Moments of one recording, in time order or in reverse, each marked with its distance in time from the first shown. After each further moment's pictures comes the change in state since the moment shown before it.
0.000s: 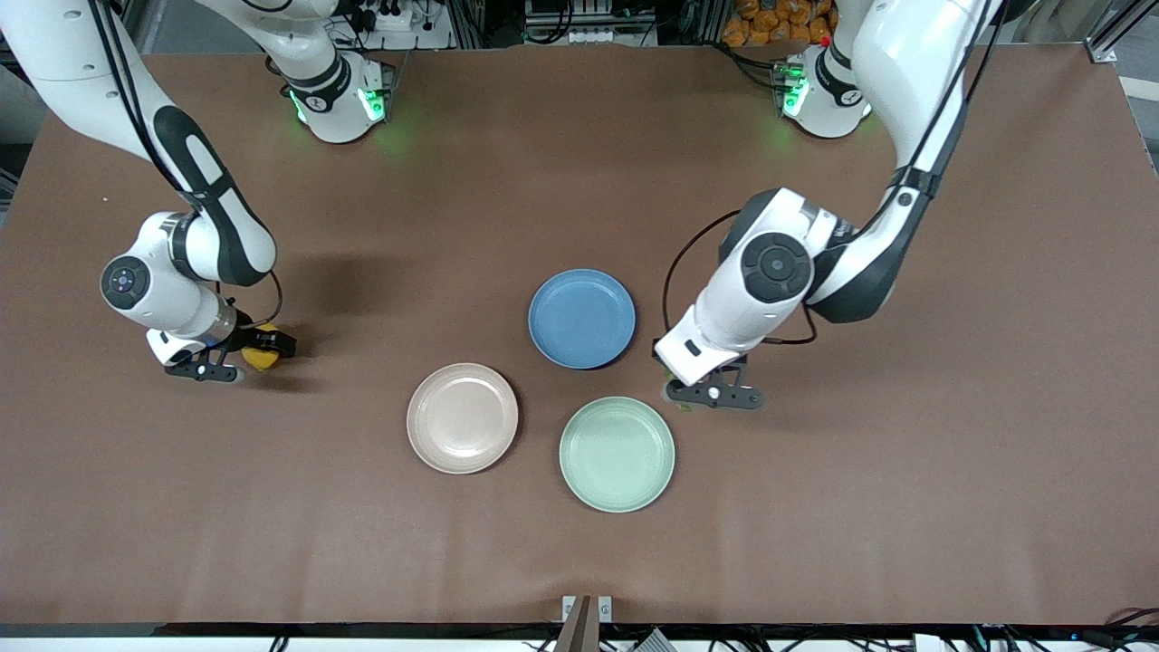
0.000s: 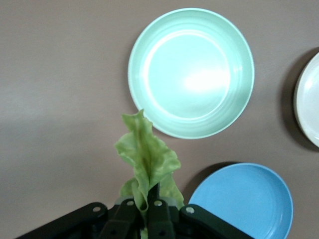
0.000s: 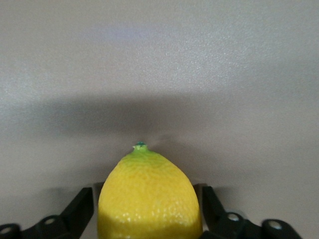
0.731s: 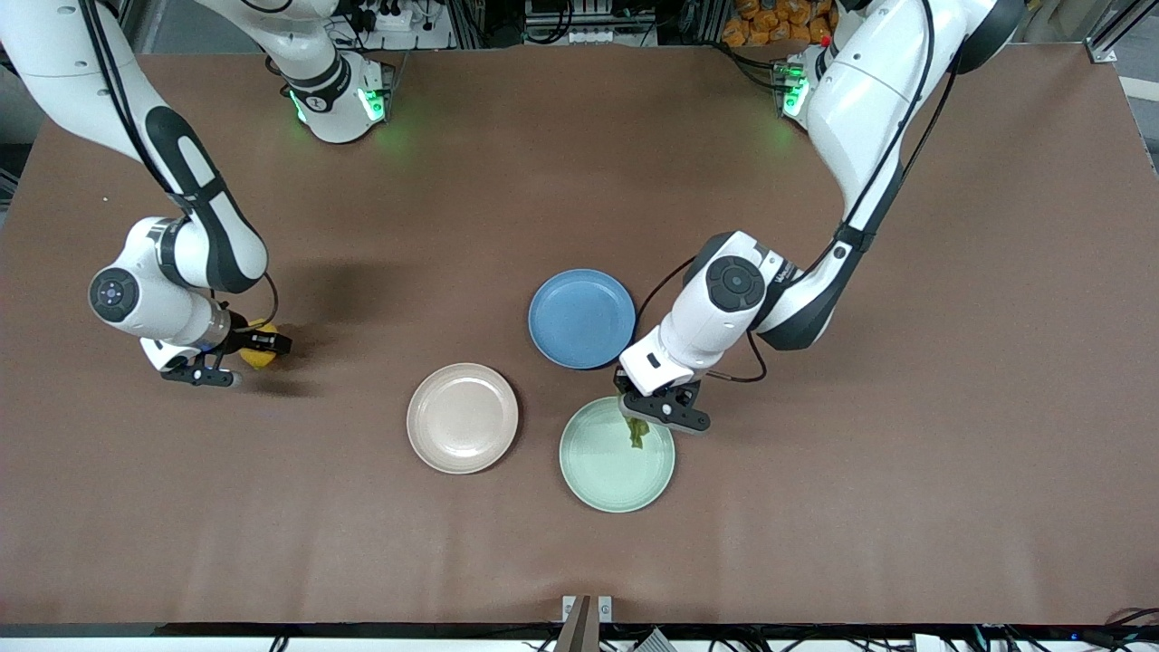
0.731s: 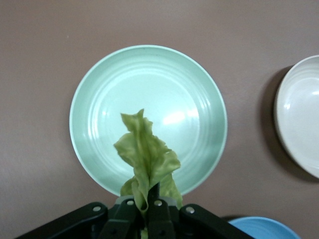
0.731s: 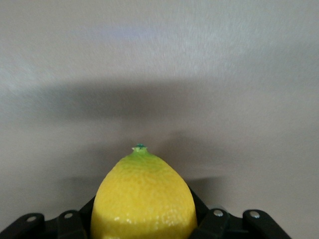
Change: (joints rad) left arm -0.042 0.161 0.014 -0.004 0.054 0.380 0.116; right arm 0.000 0.001 -0.001 0.068 0.000 -0.136 0.000
